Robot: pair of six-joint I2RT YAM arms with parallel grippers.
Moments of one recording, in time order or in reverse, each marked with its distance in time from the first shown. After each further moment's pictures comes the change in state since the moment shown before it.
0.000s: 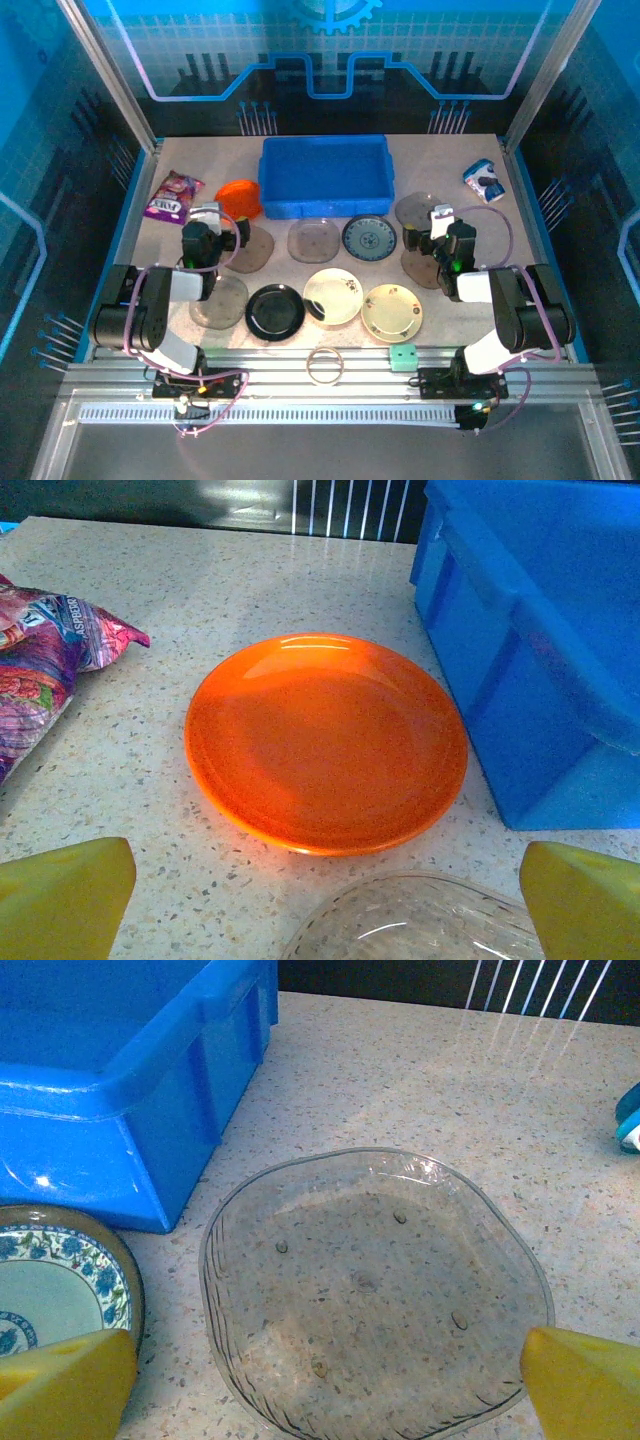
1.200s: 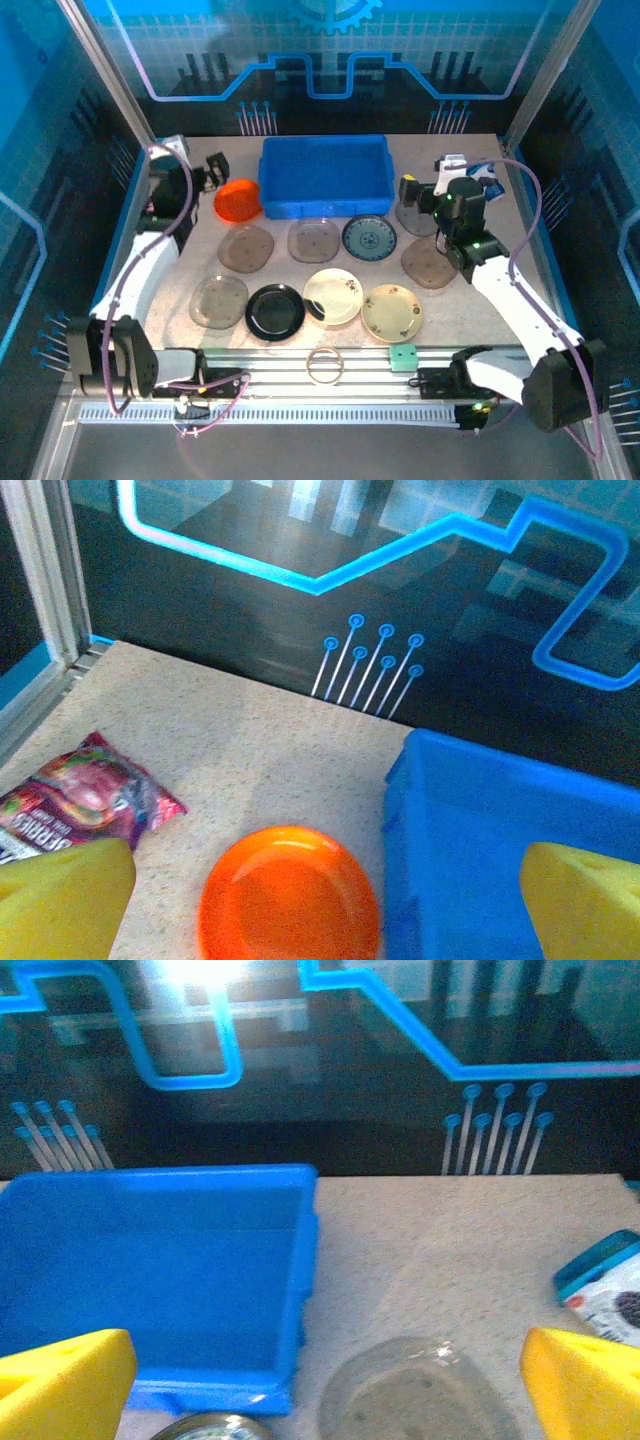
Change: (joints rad) left arm 0.028 -0.231 0.652 -0.879 -0.067 -0.240; right arm 0.200 -0.409 0.486 -0.804 0.223 0.216
